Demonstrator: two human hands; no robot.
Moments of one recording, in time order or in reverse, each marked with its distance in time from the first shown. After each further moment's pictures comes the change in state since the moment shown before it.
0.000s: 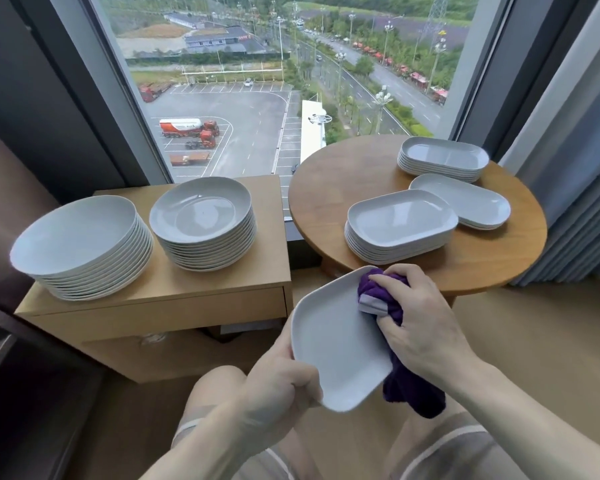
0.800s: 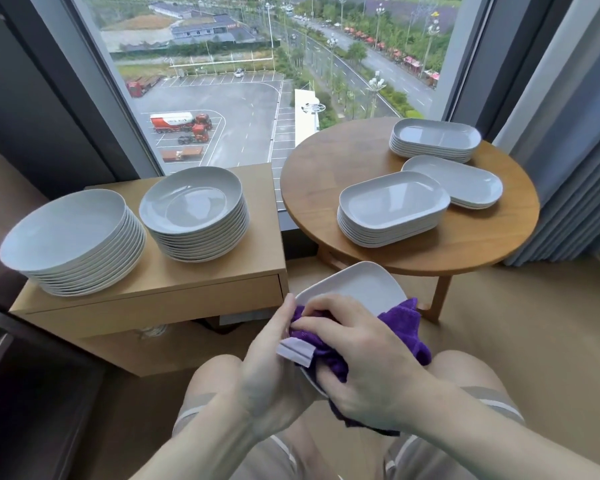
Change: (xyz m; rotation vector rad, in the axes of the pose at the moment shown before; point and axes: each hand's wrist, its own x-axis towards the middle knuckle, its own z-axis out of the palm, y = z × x) left_hand 0.007 0.005 0.011 -0.533 0.068 -0.153; right_hand -0.039 -0.068 0.008 0.231 -0.202 -0.377
